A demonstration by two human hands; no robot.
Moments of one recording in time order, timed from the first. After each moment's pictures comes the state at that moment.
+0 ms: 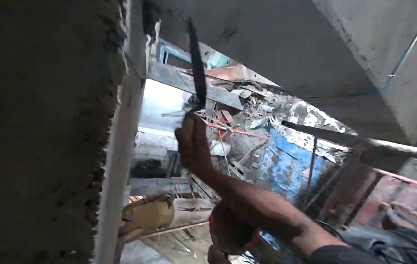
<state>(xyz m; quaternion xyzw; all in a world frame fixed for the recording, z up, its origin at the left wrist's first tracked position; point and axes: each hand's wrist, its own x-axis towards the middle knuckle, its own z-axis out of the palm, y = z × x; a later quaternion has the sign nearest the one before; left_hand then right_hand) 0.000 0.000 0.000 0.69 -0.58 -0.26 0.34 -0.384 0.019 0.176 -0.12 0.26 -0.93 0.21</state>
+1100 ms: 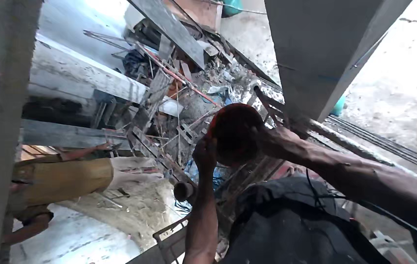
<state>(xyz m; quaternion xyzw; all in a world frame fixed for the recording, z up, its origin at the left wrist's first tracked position) -0.174 -0.033 -0.017 0.41 -0.86 -0.21 0.22 -0.360 0.152 -0.051 -0.55 0.78 -0.16 0.25</state>
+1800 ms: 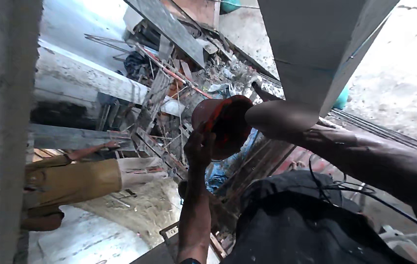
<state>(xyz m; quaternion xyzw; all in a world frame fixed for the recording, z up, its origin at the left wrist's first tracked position) -0.182 -0.026 0.038 0.19 -0.94 -0.12 0.27 -0.399 0.148 -0.055 -0.62 0.76 -0.18 0.11</state>
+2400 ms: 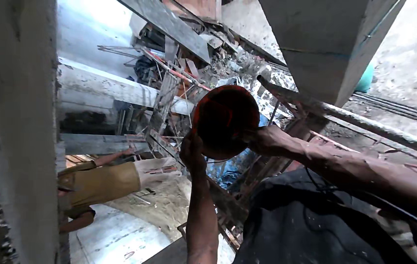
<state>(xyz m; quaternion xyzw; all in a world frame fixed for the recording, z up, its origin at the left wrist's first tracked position) -0.182 -0.037 0.036 0.32 -0.81 -0.31 0.38 -0.353 0.137 -0.079 -0.57 0.70 -0.36 0.24</state>
